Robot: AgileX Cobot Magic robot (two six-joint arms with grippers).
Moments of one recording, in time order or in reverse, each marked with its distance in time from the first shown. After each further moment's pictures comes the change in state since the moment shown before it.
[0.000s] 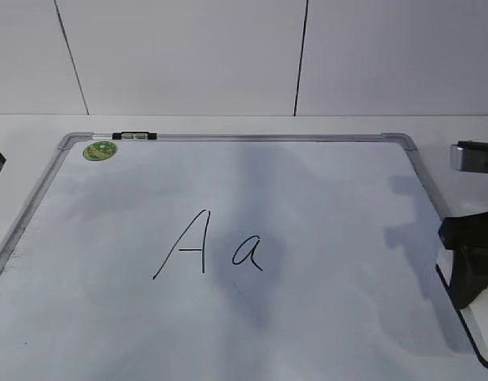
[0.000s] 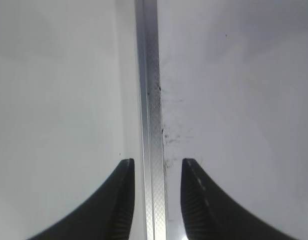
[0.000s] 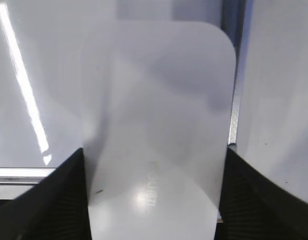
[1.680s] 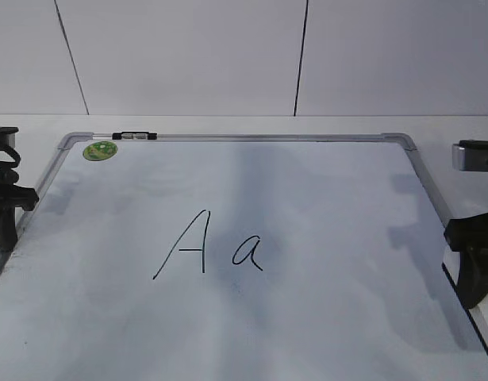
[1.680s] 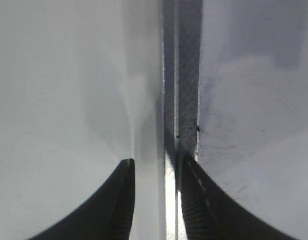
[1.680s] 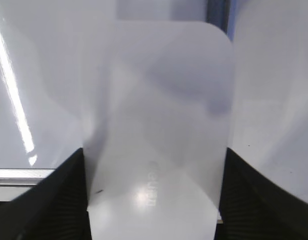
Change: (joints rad) left arm 0.014 0.298 -0.086 0.040 -0.025 -0.015; right arm 0.002 0.000 -0.004 -0.041 0.007 -0.010
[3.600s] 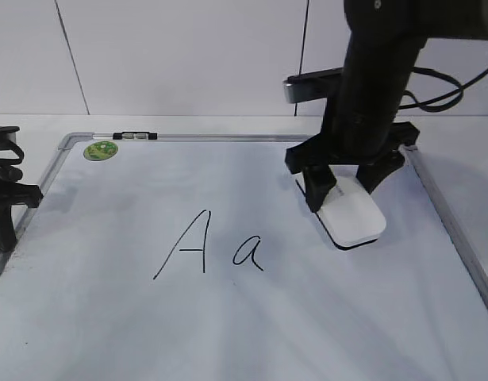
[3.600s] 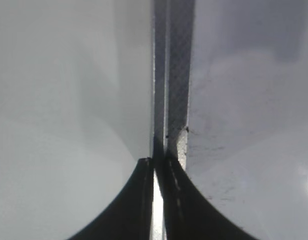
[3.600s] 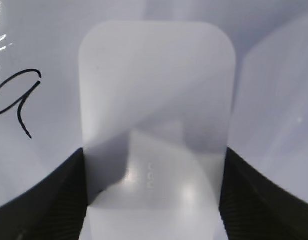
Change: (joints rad) left arm 0.000 0.007 -0.006 -0.028 0.011 -0.012; right arm 0.277 0.454 -0.618 -0.072 0.006 -0.056
